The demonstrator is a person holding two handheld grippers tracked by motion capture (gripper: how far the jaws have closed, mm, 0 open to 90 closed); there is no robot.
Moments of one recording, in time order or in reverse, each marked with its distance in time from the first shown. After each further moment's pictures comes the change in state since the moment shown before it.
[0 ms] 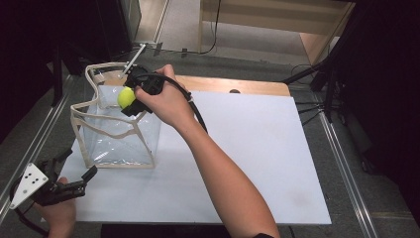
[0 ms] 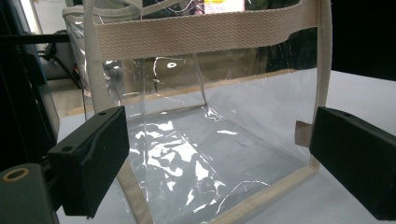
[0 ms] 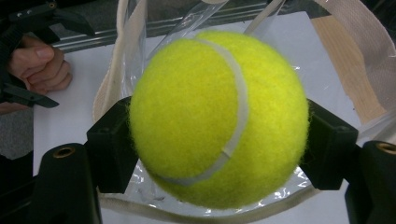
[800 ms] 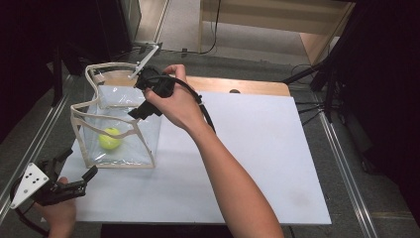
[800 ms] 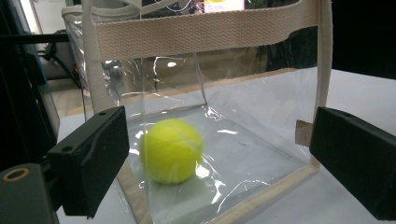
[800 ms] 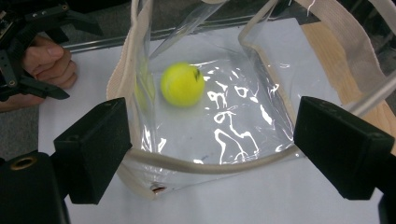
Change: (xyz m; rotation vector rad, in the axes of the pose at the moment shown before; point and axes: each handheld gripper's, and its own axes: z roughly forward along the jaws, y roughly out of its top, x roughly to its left) left arm -0.001 0.000 0.001 -0.001 0.000 -0.002; right arm 0.004 -0.020 -0.023 -0.064 -0.024 -0.013
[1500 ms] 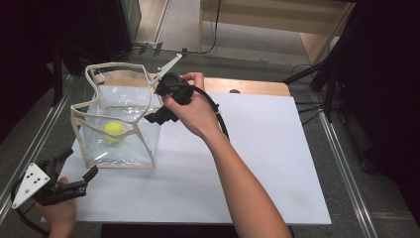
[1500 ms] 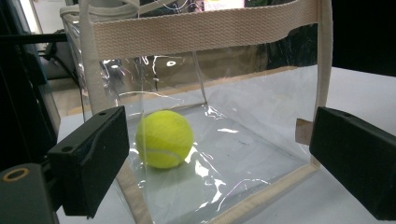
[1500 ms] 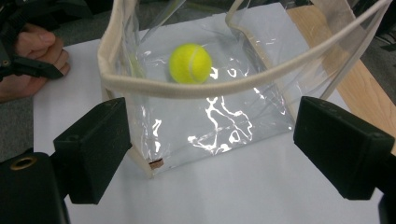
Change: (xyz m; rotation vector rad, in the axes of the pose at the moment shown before) left arm -0.001 0.000 0.001 0.008 0.000 0.011; right arm -0.001 -0.040 -0.016 -0.020 -0.031 0.055
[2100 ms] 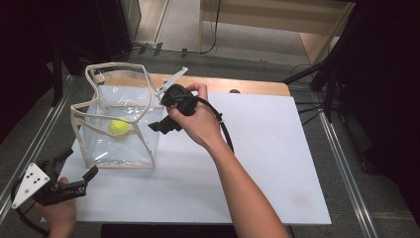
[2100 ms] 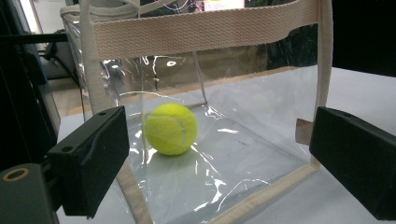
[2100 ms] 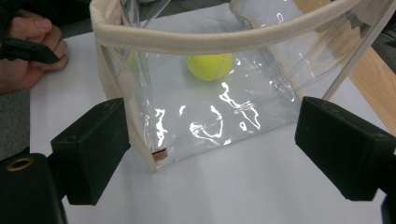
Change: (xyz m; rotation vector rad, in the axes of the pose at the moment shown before) left arm 0.000 0.000 0.000 -0.001 0.001 -0.002; right arm 0.005 -0.025 0.013 -0.036 0.007 0.009
